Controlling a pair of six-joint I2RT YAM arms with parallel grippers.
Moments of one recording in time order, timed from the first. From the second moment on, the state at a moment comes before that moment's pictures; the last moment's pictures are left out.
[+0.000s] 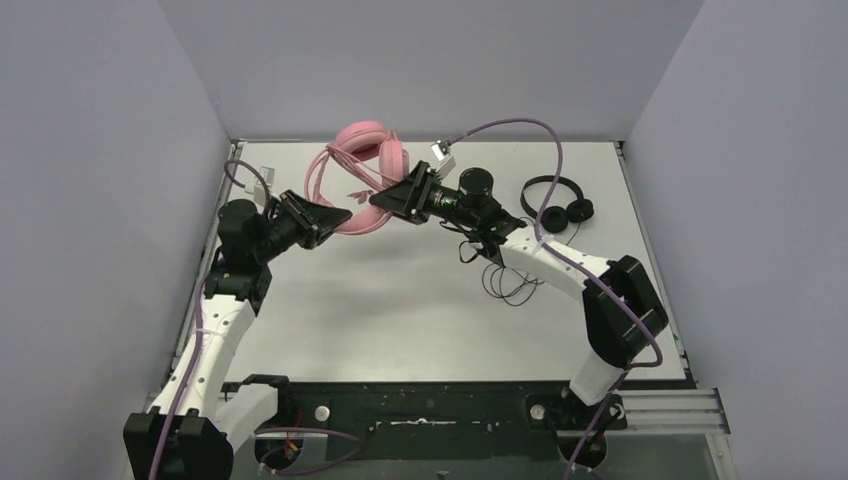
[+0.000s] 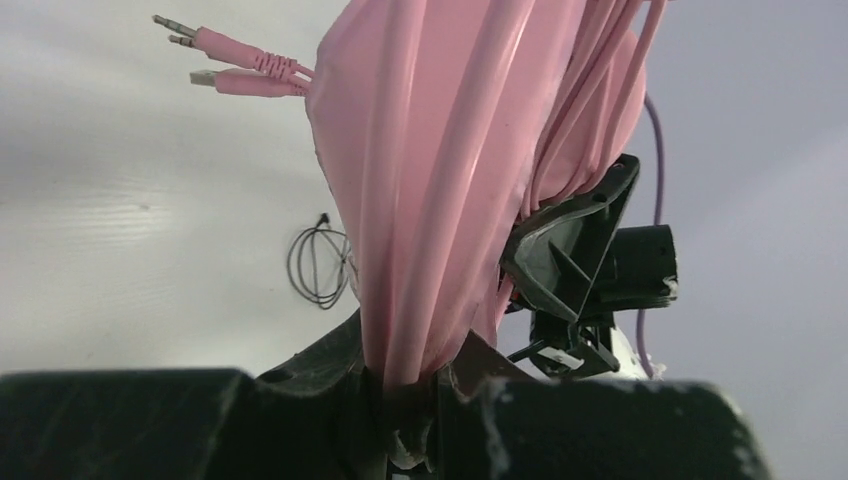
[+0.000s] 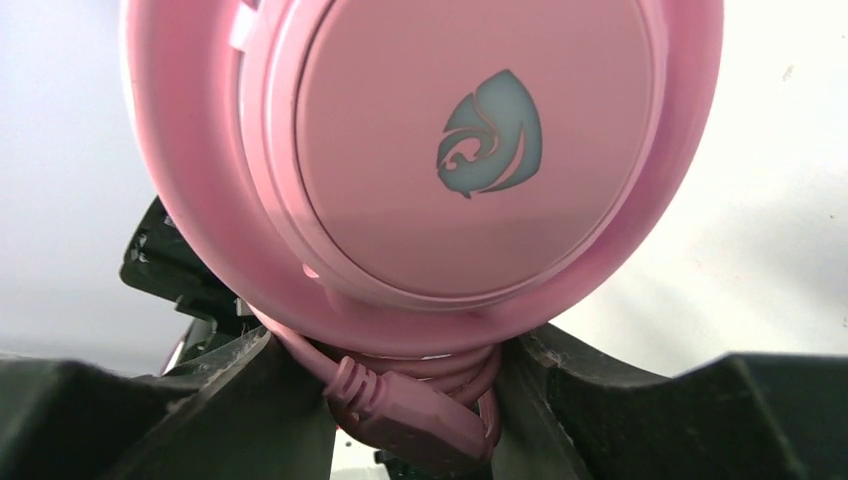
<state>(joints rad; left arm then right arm) -0.08 0.99 0.78 0.05 0.63 -1.18 0.66 1.66 1.19 0.46 -0.49 1.12</state>
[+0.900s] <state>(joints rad) 0.04 0.81 0.92 -0.73 0.33 -0.57 0.59 2.20 1.31 0.71 -0.49 1.24</state>
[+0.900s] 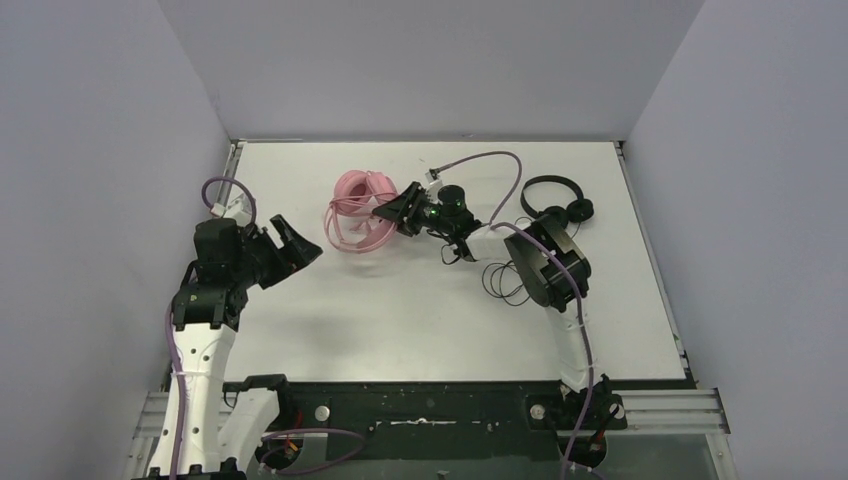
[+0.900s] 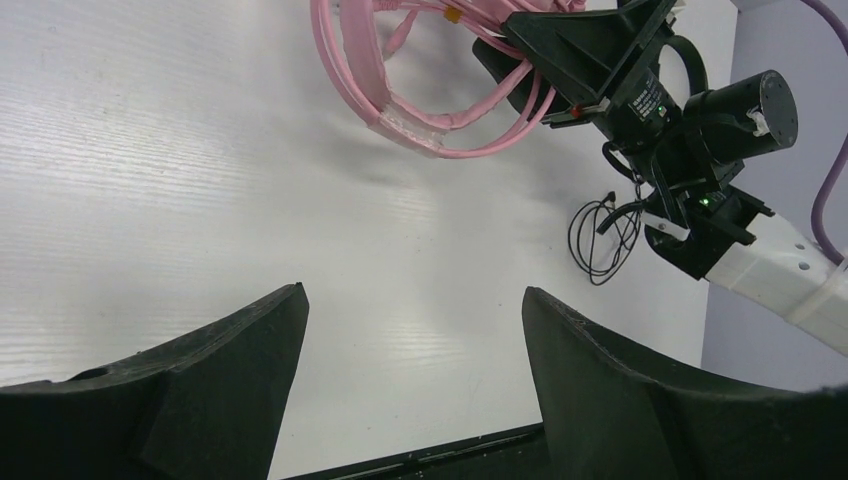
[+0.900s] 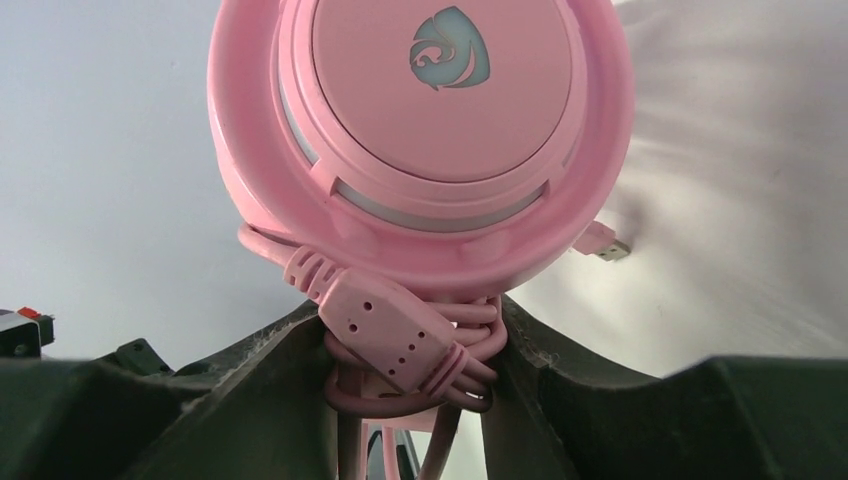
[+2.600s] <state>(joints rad) 0.03 0.82 0.92 -0.71 0.38 -0.54 0.46 1.99 1.19 0.13 -0.46 0.63</state>
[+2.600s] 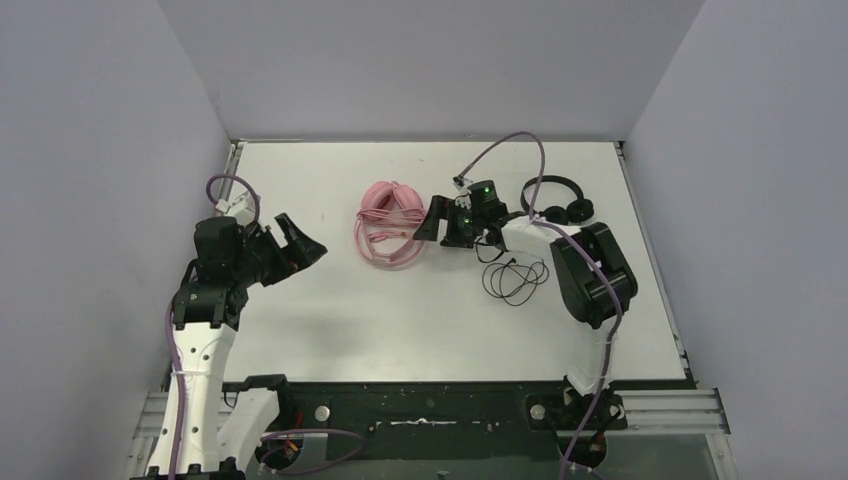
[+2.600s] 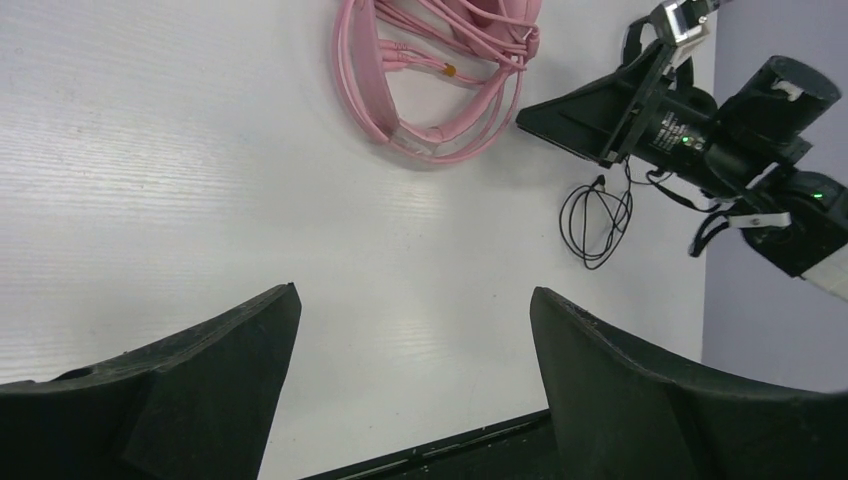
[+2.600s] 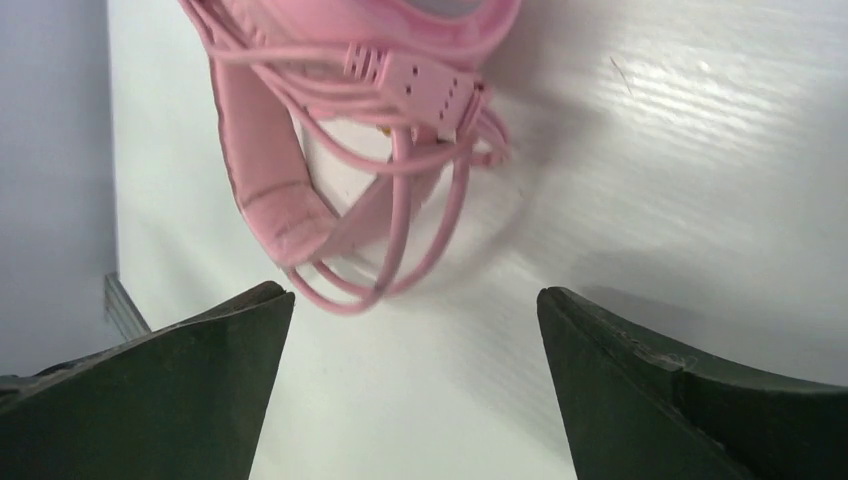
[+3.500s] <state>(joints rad) -0.44 1.16 1.35 -0.62 0.32 -0.24 -0.22 1.87 1.29 -0.43 0.01 0.36</state>
